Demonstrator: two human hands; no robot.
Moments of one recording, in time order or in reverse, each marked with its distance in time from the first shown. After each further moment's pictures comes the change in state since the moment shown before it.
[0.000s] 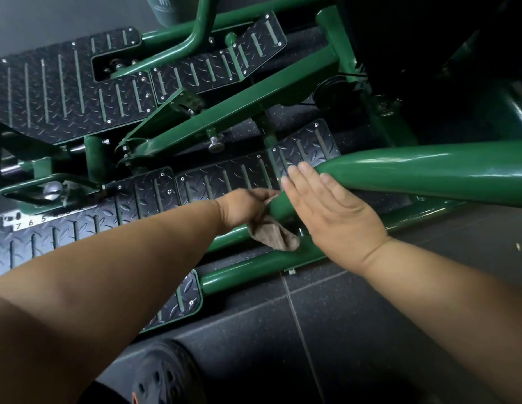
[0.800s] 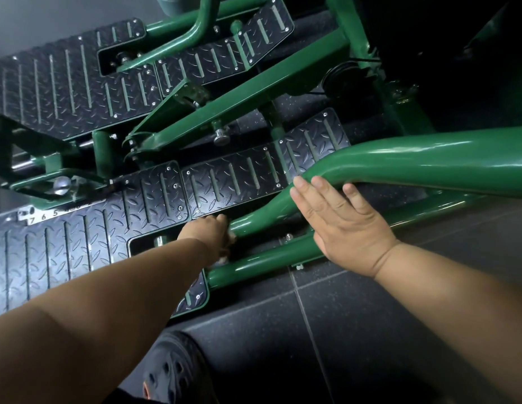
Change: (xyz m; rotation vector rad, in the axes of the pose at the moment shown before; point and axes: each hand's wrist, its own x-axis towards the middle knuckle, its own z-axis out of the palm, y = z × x) left_hand -0.037 -0.094 -0.021 1.259 0.276 -0.264; right_hand -0.024 -0.025 0.037 0.162 0.170 0.034
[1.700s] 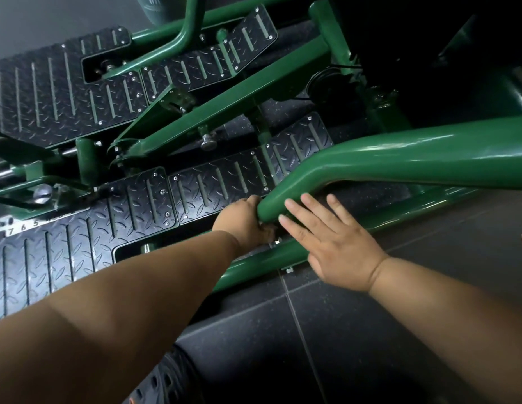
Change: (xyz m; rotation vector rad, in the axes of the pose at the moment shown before) left_hand 0.014 0.086 -0.043 -0.464 0.252 0.132; right_hand -0.028 -0.011 -0.005 0.520 -0.126 -0.034
